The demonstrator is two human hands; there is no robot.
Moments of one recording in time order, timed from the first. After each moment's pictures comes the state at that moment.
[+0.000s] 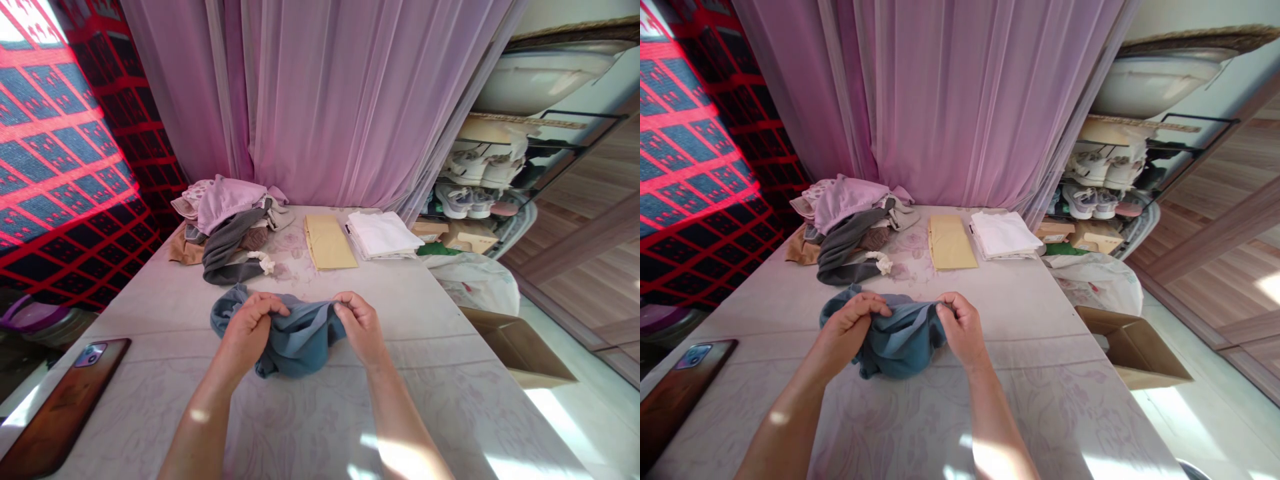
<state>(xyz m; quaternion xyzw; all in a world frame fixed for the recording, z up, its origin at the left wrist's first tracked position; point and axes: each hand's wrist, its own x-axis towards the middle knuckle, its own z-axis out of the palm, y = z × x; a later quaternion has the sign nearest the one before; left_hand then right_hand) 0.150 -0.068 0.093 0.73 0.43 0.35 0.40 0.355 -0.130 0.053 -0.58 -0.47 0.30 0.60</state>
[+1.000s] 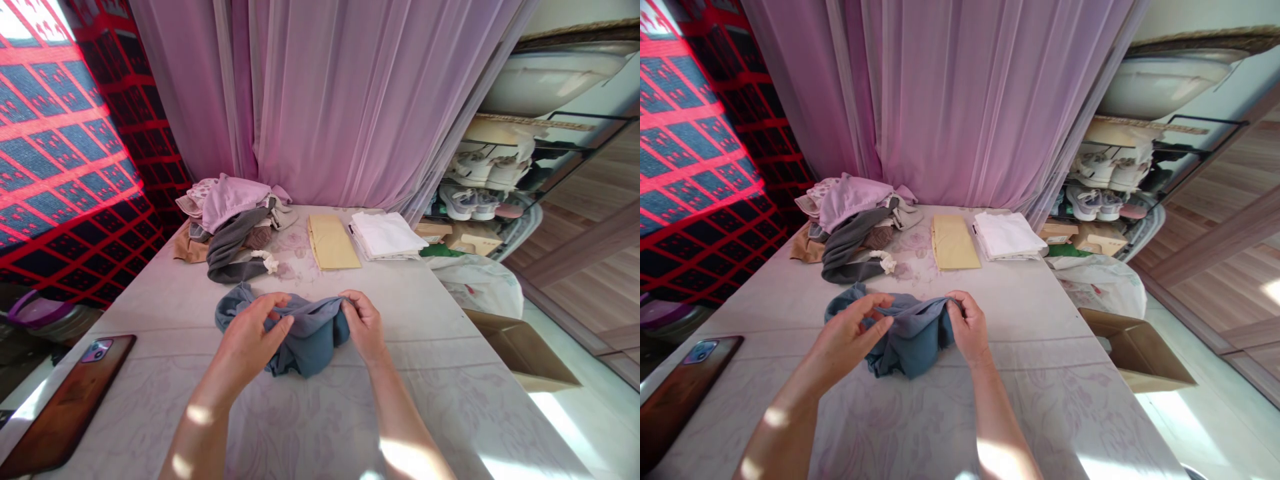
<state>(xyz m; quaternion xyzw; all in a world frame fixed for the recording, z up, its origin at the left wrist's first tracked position) 0.140 -0.078 0.105 0.79 0.46 0.25 0.33 0.361 -0.123 0.037 -0.60 -0.49 0.19 0.61</state>
